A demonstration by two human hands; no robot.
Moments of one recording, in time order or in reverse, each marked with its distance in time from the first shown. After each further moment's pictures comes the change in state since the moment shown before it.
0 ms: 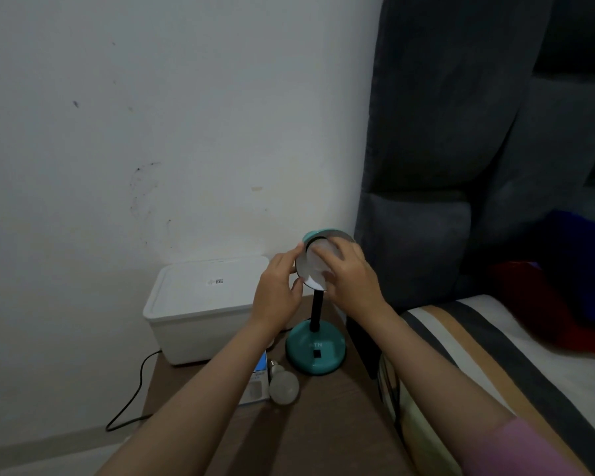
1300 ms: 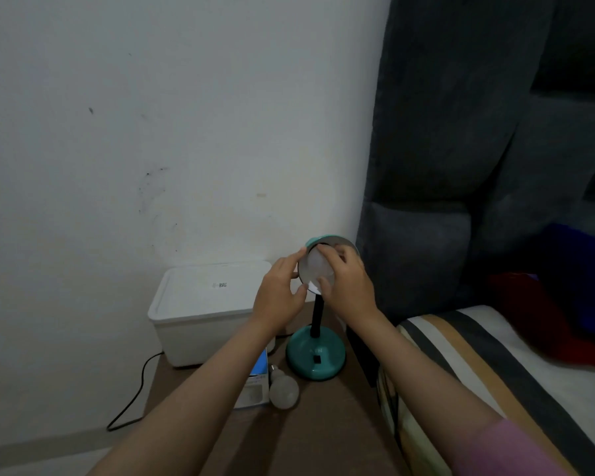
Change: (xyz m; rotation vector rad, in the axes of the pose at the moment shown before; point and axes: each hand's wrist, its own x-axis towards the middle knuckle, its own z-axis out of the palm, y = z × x) left_hand 0.003 0.000 -0.006 -0.009 -0.053 -0.018; right_hand 0.002 -0.013 0.002 0.141 0.013 0.186
